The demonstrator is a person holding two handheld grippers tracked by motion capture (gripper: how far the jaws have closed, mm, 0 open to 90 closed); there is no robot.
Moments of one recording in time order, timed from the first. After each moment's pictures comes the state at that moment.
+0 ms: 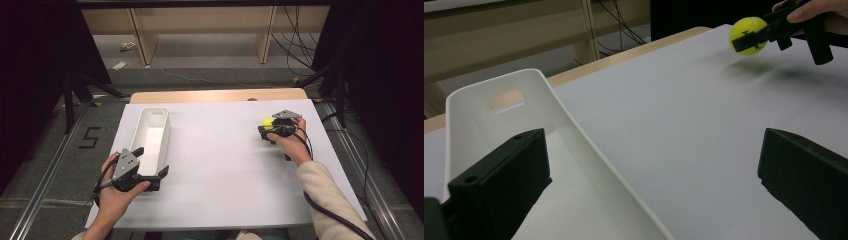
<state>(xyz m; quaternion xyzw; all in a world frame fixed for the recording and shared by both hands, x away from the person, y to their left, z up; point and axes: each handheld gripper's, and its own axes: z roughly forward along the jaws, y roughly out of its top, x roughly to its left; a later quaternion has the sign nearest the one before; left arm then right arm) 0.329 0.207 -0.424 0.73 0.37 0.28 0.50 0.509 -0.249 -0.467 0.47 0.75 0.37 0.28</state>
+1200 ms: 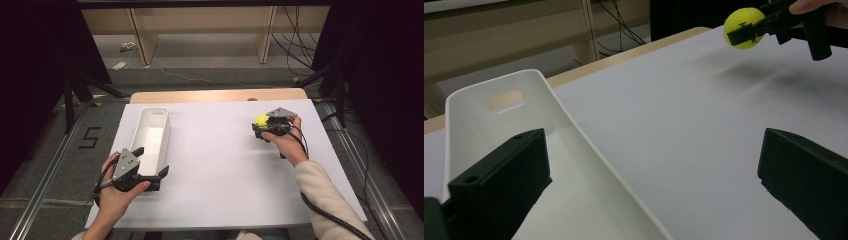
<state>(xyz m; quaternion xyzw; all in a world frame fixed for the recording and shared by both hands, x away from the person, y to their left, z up) 0.329 0.207 -0.424 0.73 0.37 0.28 0.50 0.504 -0.229 -0.452 0.44 0.75 0.40 0.29</state>
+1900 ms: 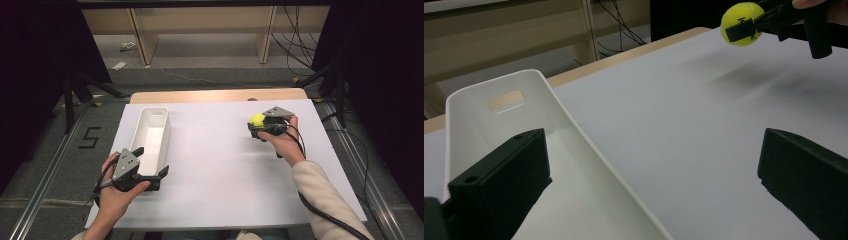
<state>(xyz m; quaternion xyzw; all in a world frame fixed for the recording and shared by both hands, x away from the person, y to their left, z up) 0.329 0.207 -0.424 0.73 0.37 0.28 0.50 0.499 -0.216 -0.443 0.42 0.75 0.41 0.28</state>
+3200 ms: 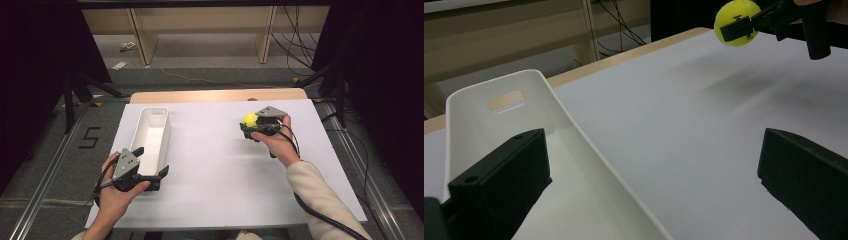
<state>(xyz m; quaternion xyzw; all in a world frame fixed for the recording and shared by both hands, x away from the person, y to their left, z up) 0.329 0.207 -0.424 0.73 0.37 0.28 0.50 0.494 -0.194 -0.436 0.41 0.76 0.43 0.27</state>
